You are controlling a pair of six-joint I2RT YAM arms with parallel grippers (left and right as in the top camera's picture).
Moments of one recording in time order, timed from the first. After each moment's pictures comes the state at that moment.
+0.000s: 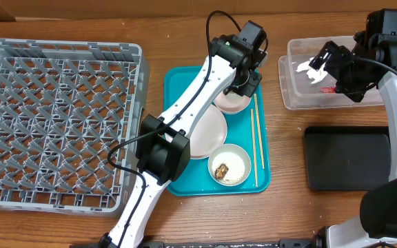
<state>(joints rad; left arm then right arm) -0.61 2.47 2.45 -1.22 0.14 -0.08 -0.12 1.73 1.70 -1.13 -0.24 0.51</state>
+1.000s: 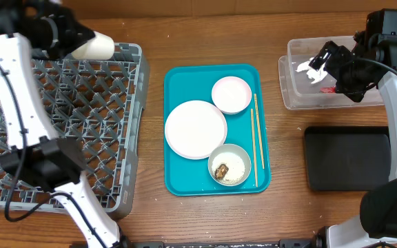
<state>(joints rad) 0.34 2.22 2.56 -1.48 0.73 -0.23 -0.12 1.73 1.70 -1.13 -0.24 0.51</state>
